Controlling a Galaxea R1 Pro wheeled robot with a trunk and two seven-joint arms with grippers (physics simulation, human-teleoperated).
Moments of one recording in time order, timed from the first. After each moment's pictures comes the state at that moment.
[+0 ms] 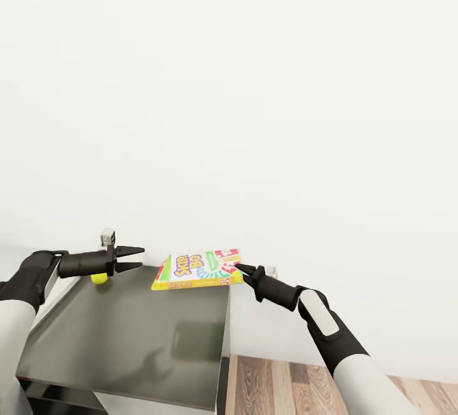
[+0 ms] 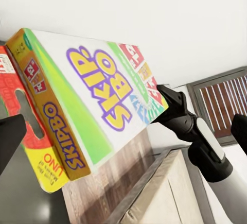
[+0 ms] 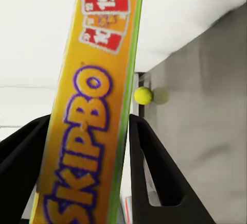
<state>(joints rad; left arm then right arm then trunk) -0.90 0.37 0.24 -0.58 -0.16 0.98 -1.56 -0.62 0.04 0.09 -0.80 -1.17 0.78 0.31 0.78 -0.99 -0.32</state>
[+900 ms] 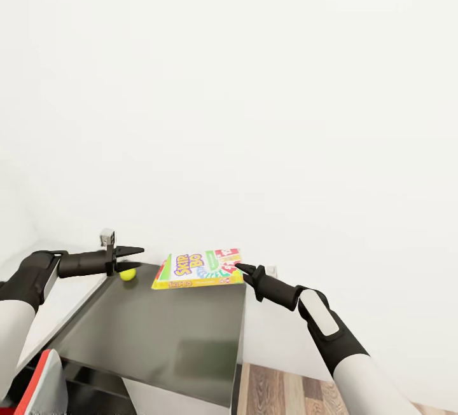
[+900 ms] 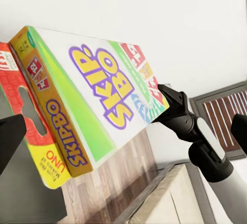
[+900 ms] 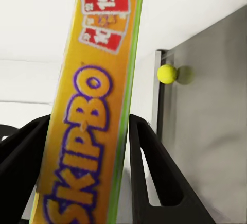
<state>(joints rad) -0.90 0.37 0.24 -0.58 -0.15 0.98 -1.56 -0.62 0.04 0.09 -0.80 -1.16 0.78 0.31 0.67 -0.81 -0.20</state>
